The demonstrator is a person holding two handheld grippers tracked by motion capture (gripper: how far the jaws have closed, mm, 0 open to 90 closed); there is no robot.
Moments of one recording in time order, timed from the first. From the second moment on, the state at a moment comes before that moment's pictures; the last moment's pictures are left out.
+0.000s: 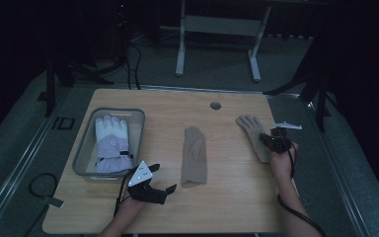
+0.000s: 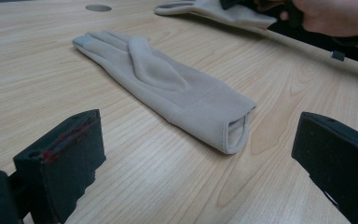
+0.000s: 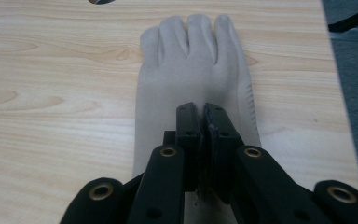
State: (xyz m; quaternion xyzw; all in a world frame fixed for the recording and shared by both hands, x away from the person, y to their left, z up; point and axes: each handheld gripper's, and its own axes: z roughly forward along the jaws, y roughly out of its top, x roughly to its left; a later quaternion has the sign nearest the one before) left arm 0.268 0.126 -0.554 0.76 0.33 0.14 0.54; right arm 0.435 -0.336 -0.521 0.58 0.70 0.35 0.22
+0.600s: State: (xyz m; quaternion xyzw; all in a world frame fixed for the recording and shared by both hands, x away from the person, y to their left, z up) left arm 0.265 0.120 -0.551 0.77 0.31 0.15 0.54; right arm 0.350 -0.321 -0.503 0.64 0.64 0.37 0.22
